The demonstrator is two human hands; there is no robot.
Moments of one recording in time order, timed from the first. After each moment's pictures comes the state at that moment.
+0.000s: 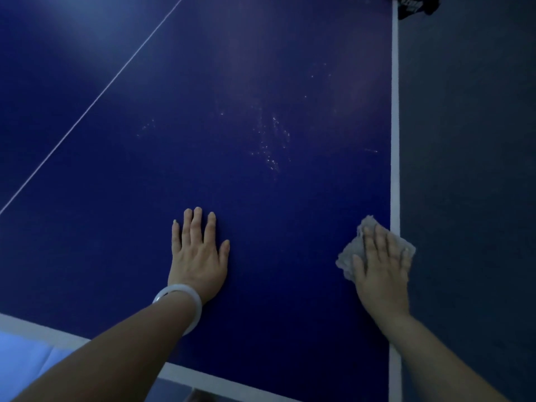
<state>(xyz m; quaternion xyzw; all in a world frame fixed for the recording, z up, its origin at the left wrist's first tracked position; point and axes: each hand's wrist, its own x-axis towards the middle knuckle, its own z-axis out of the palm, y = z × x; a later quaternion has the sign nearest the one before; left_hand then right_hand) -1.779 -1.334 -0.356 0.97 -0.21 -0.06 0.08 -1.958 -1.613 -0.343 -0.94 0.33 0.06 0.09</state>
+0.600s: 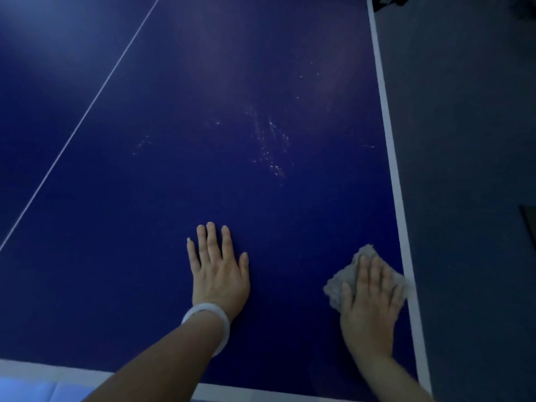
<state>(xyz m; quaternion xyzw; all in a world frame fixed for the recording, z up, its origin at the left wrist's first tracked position) -1.777 -1.333 -0.352 0.97 -0.23 -0.09 0.04 -1.967 -1.503 -0.341 -0.89 0.44 0.04 0.08</state>
